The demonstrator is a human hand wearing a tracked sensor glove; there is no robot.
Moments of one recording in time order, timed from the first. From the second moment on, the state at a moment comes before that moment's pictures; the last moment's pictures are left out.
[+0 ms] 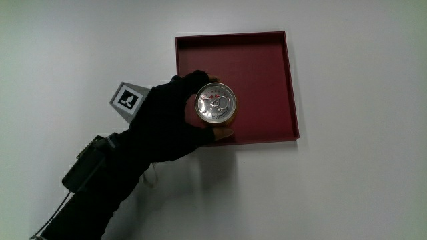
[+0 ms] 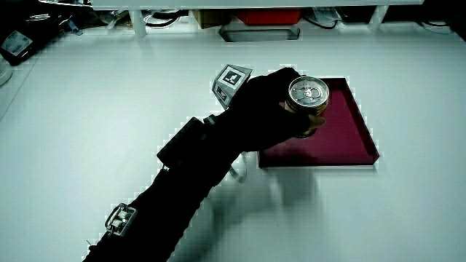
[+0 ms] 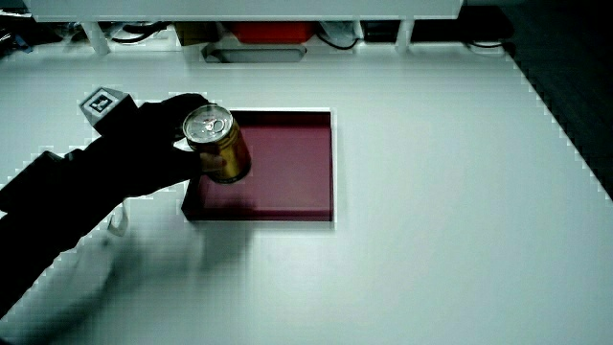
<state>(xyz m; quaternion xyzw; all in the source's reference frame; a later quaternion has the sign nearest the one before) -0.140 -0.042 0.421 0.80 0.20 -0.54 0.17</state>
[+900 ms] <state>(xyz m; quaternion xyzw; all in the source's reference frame) -0.143 -0.043 0.479 0.79 0.12 -0.54 0.25</state>
